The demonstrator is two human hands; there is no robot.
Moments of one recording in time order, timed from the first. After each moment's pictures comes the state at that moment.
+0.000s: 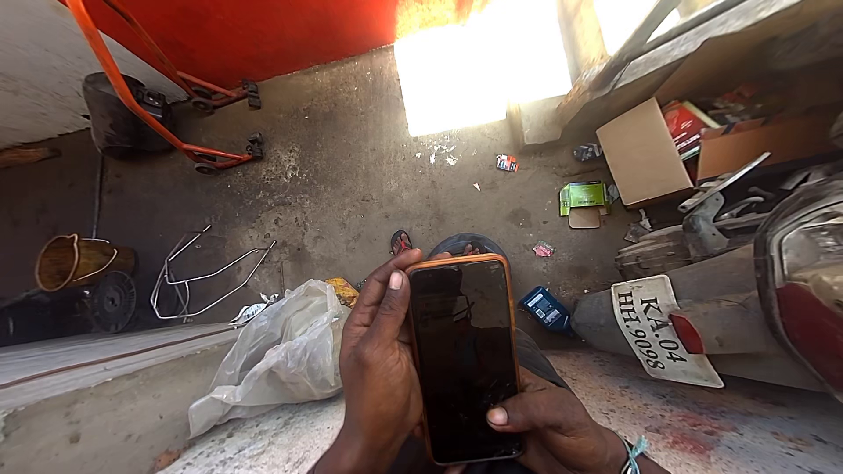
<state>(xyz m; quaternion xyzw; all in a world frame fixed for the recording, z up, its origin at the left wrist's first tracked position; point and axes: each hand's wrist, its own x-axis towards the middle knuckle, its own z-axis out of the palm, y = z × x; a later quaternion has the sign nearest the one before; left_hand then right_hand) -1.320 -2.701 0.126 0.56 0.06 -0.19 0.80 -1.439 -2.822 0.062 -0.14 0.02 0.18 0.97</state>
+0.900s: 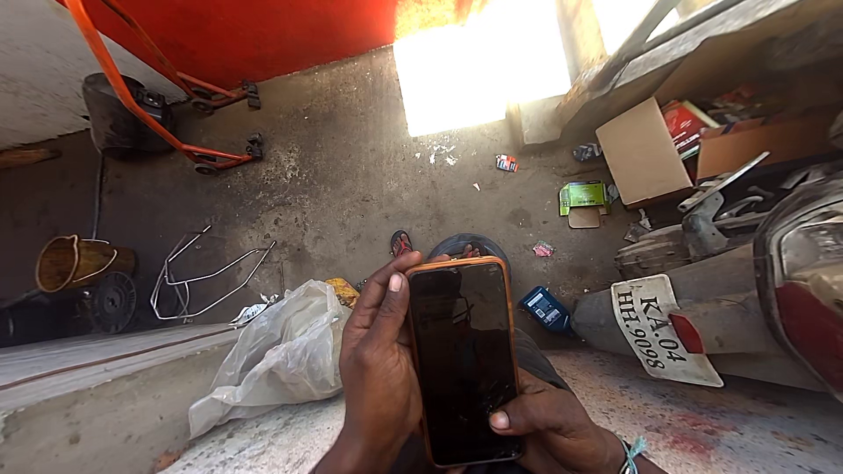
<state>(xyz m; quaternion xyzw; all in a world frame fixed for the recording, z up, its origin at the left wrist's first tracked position) -1.322 -2.700 0.125 0.57 0.06 -0.20 0.80 -1.441 -2.821 0.060 -0.13 0.02 0.18 0.98</state>
